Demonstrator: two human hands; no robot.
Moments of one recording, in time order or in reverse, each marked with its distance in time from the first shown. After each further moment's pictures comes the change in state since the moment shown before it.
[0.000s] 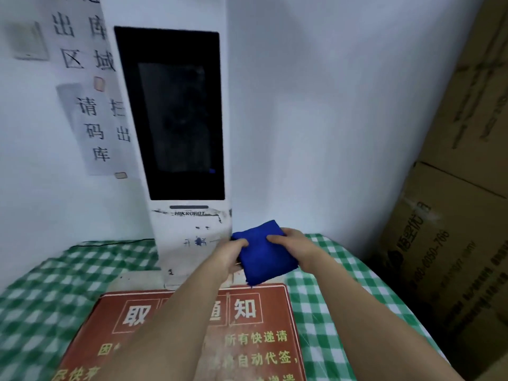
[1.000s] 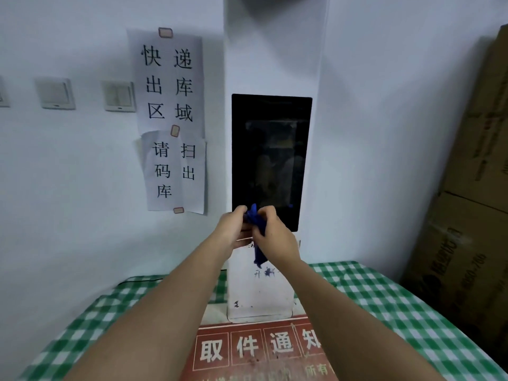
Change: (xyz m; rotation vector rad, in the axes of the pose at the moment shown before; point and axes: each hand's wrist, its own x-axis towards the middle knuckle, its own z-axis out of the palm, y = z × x) left_hand -0.049 0.128 -0.207 0.053 -0.057 0.271; right_hand -0.013 -0.128 0.254 -0.688 0.511 -0.587
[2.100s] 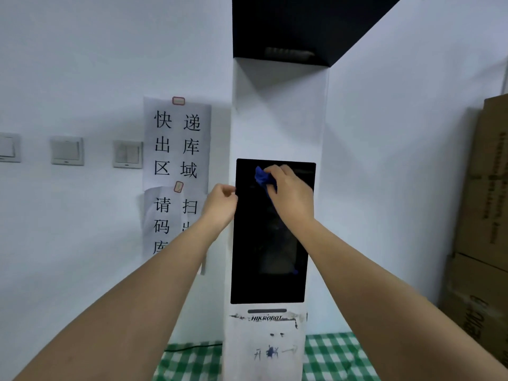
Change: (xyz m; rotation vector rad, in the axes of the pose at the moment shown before) left_hand 0.046 0.143 -0.019 0.260 0.222 0.509; right_hand 0.159 -0.070 -0.102 -0.304 0.526 -0.457
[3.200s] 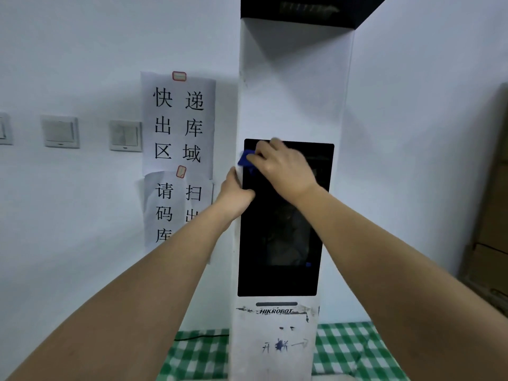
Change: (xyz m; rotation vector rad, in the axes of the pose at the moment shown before) left_hand 0.024 -0.019 0.012 0.020 -0.157 0.019; right_hand 0.034 -0.002 0.030 -0.482 0.097 -0.595
